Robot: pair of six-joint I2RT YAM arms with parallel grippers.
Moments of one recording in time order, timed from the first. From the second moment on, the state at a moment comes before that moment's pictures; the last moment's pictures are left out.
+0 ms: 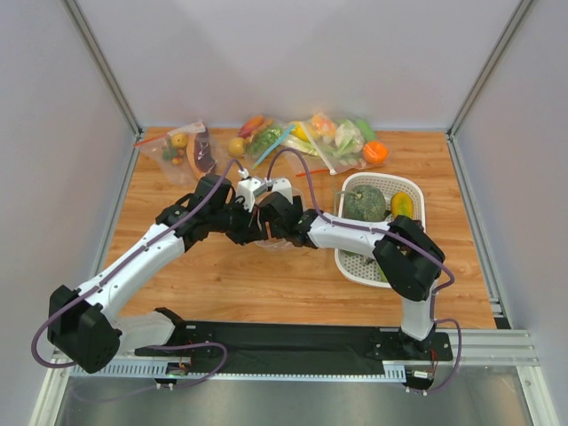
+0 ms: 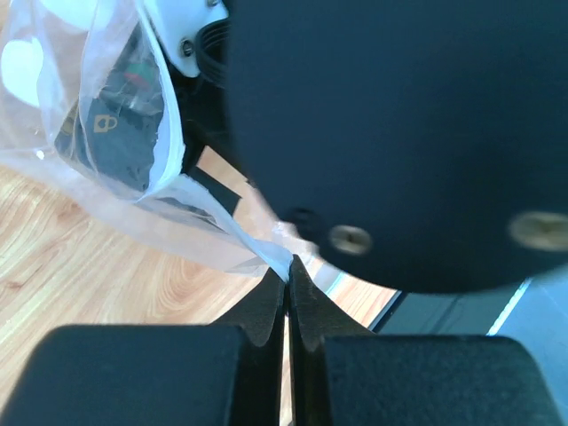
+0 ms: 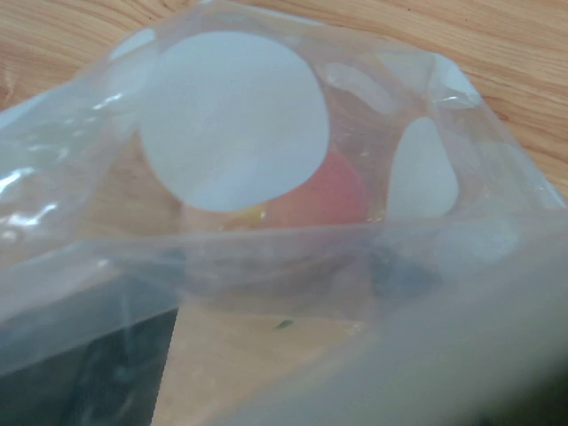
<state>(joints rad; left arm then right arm) -0.55 1.20 0.98 -0.57 0.42 -0.05 0.92 1.89 1.27 -0.21 0.38 0.50</state>
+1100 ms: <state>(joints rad) -0.55 1.22 0.99 -0.57 0.40 -0.05 0.94 1.77 1.20 -0.15 0.27 0.48</state>
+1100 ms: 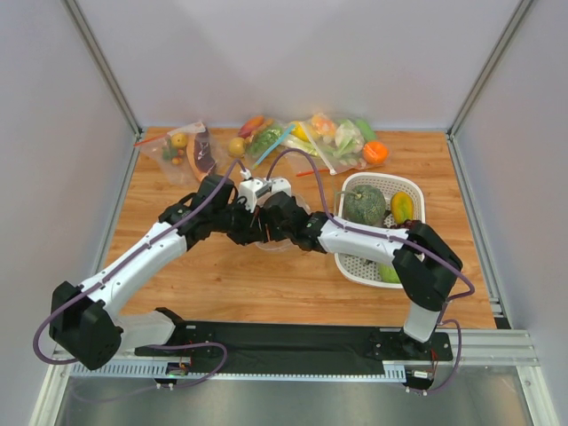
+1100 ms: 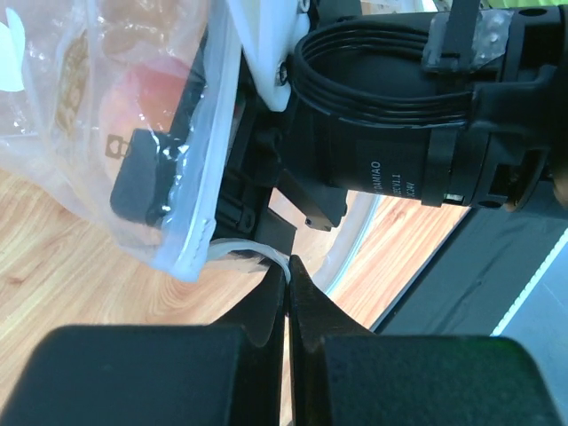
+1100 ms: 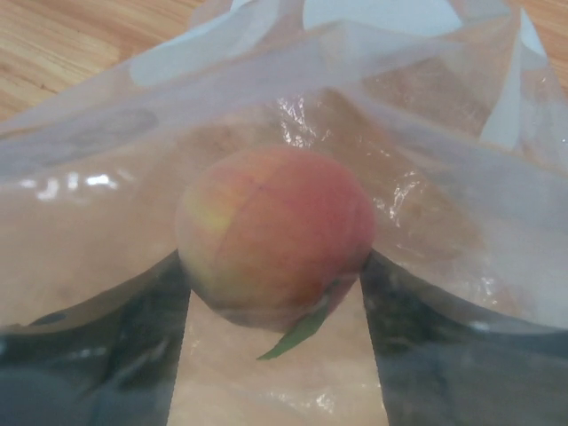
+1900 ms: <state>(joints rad) -0.56 1.21 1.00 -0.60 0.36 -0.05 0.96 1.55 1.20 -0.37 0.18 0.41</state>
